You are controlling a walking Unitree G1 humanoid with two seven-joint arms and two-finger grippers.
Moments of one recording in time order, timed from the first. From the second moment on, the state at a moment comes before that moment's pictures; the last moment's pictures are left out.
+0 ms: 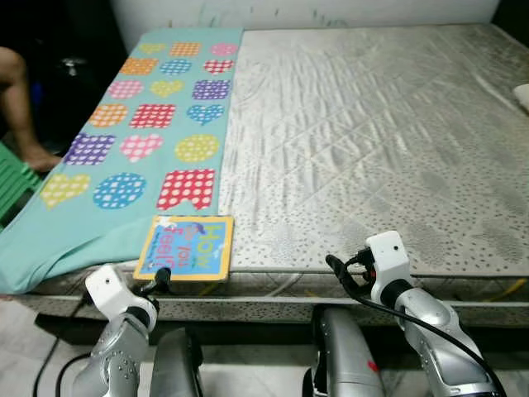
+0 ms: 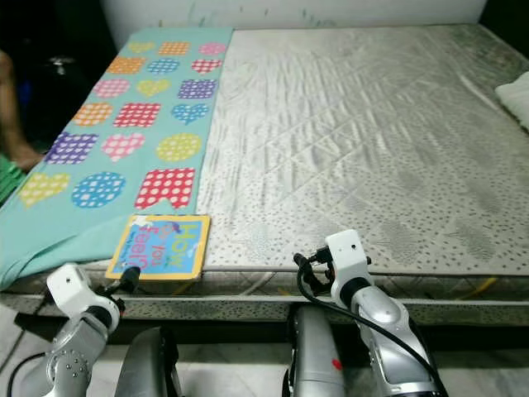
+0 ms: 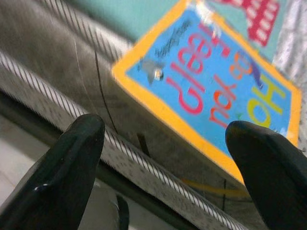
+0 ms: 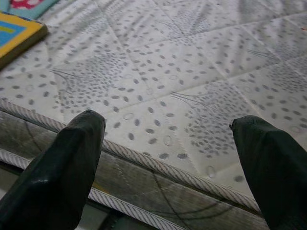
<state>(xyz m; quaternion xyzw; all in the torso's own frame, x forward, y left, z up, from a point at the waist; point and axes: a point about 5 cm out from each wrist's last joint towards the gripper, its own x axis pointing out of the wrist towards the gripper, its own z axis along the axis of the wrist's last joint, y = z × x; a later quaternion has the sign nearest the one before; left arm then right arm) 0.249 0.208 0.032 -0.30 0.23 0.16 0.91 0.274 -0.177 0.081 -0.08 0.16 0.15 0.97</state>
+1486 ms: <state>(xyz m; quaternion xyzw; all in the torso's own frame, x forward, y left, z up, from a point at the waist) 0.265 0.196 0.086 -0.16 0.12 0.04 0.98 0.305 -0.182 0.118 0.01 0.06 0.09 0.99</state>
